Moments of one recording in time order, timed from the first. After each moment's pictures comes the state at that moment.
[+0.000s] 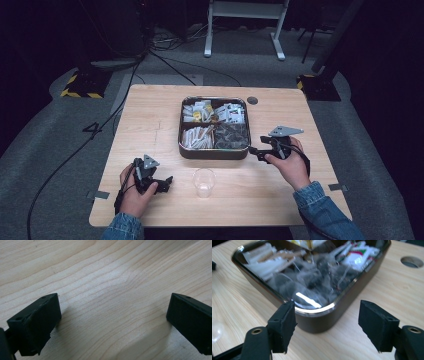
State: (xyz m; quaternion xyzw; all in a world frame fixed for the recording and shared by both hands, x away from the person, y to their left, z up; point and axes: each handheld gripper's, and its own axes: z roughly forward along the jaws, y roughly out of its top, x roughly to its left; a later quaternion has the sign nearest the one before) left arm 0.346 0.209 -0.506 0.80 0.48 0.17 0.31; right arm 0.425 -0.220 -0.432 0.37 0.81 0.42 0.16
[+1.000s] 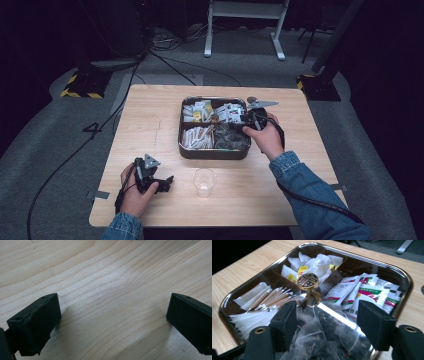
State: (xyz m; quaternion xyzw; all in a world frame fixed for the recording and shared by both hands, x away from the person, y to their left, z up) left arm 0.348 0.207 -0.506 0.81 0.47 0.17 0.31; right arm 0.501 -0.156 -0.412 0.39 0.80 0.43 0.13
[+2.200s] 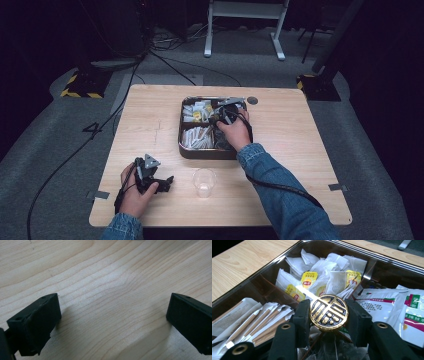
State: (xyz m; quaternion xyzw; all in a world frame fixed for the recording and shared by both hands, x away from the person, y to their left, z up) left arm 0.348 0.207 -0.506 0.81 0.47 0.17 0.32; right arm 0.538 -0.078 -0.441 0.39 0.82 0.40 0.15
